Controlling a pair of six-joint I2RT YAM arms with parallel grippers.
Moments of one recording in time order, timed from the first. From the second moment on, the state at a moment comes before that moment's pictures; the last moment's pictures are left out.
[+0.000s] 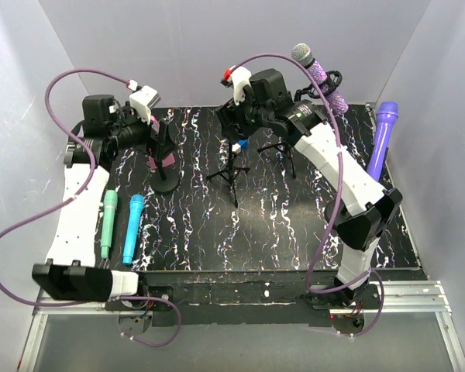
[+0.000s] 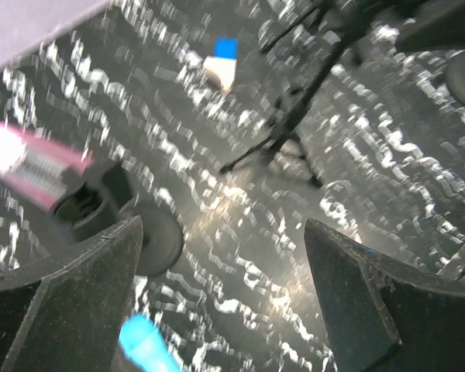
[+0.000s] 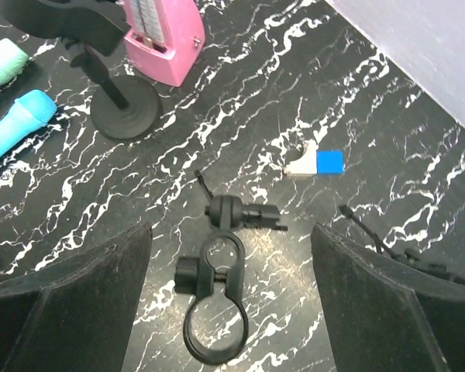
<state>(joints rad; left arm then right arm) -0.03 1.37 1.59 -0.86 0.54 0.29 0.72 1.84 2.15 -0.82 -0.11 -0.09</state>
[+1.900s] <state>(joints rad) -0.26 1.49 1.36 -0.50 1.34 0.64 0.47 1.63 1.45 -0.79 -1.07 -0.69</state>
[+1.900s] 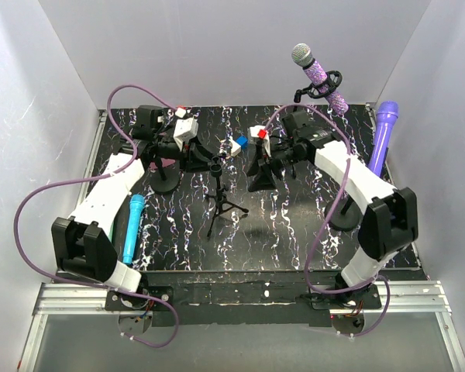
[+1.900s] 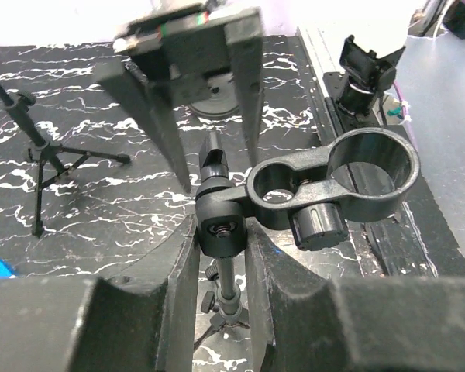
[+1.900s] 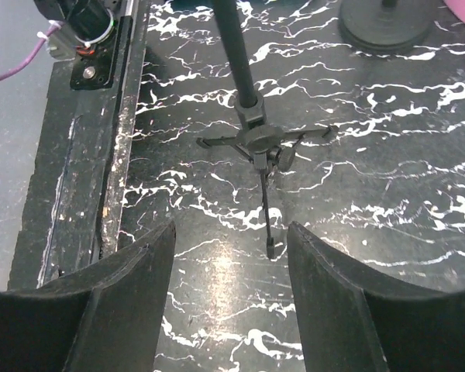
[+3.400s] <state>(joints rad) -0.26 1.50 1.43 -0.91 1.40 1.13 0.58 1.67 1.25 -0.44 -1.03 -0.70</state>
